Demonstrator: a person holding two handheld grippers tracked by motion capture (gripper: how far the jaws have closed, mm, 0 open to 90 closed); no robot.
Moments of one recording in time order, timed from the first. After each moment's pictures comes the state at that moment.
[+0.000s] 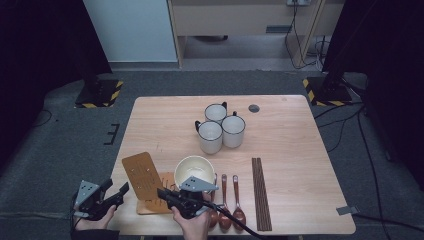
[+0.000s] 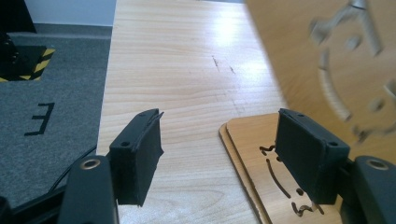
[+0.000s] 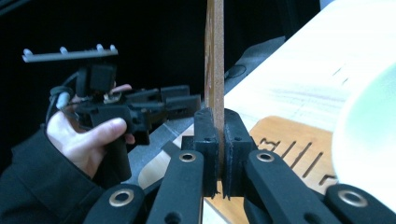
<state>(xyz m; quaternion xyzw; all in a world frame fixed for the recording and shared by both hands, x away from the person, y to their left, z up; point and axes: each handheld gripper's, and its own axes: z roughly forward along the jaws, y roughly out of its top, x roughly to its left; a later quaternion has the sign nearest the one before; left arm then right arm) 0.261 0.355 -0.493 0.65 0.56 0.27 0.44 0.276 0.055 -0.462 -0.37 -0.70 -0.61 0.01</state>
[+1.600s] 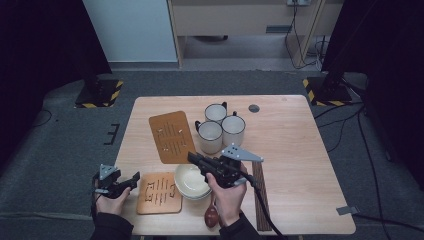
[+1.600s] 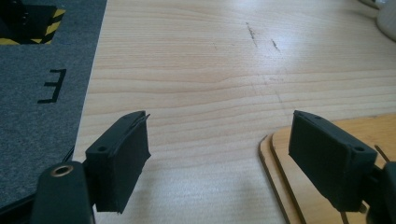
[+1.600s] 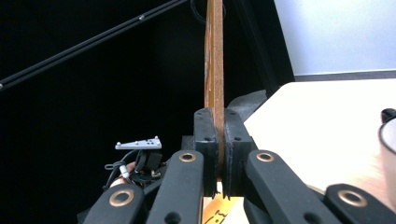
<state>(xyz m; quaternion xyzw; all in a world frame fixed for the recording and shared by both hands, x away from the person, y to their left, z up) 0.332 0.341 -0.523 0.66 0.60 0.25 0.37 0.321 -0.033 -0.385 -0.37 -0.64 -0.67 -0.03</state>
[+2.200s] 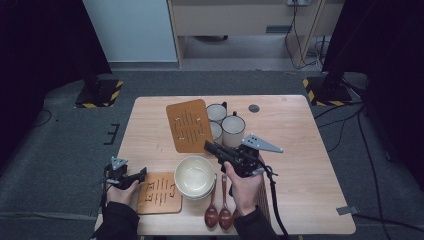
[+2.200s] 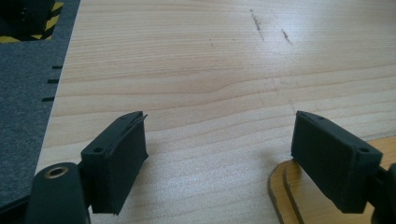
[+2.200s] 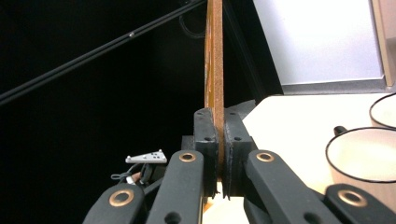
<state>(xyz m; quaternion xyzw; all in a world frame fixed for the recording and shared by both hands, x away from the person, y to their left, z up) 0.362 0.329 -0.533 0.69 0.60 0.25 0.33 0.339 -0.073 -0.374 -0.39 -0.62 -0.68 -0.04</state>
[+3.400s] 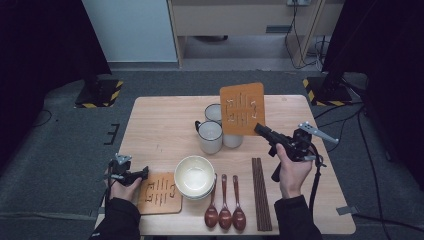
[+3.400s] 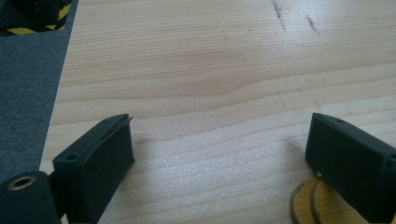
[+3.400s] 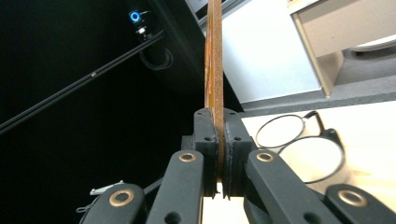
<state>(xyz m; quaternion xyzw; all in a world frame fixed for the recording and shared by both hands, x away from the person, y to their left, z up) 0.376 0.324 -0.536 0.70 0.61 0.26 0.29 0.369 -0.192 -0.367 -0.46 -0.56 -0.68 -0.08</state>
